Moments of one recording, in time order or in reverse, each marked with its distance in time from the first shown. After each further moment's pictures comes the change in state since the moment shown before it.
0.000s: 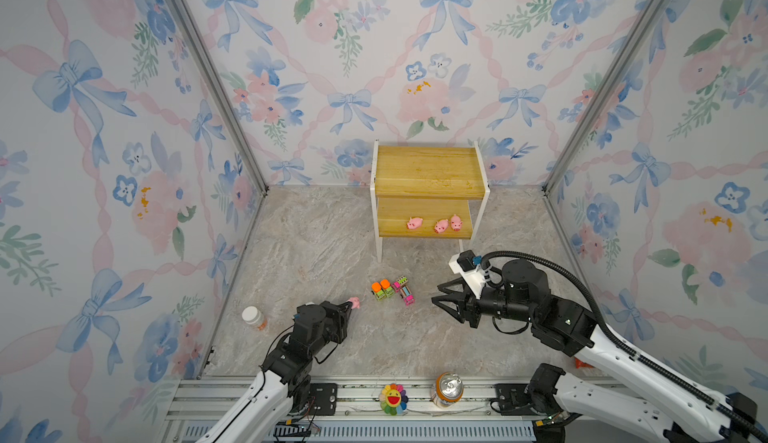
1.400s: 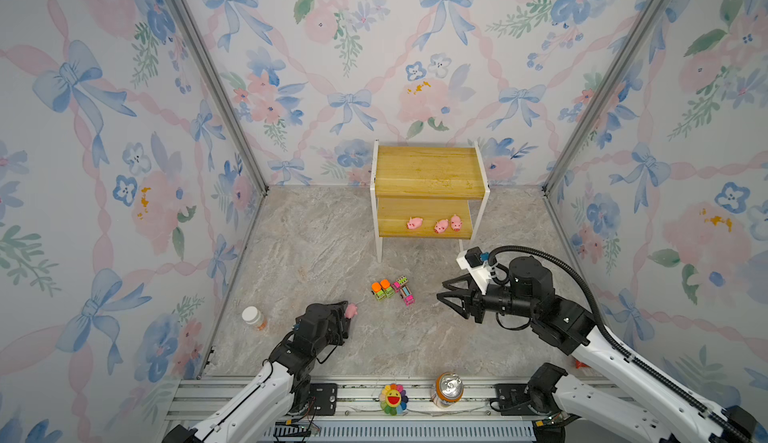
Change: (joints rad) left arm 0.009 0.168 -0.023 0.078 -0.045 -0.132; right arm -0.132 -0.019 -0.071 0.066 -0.137 0.001
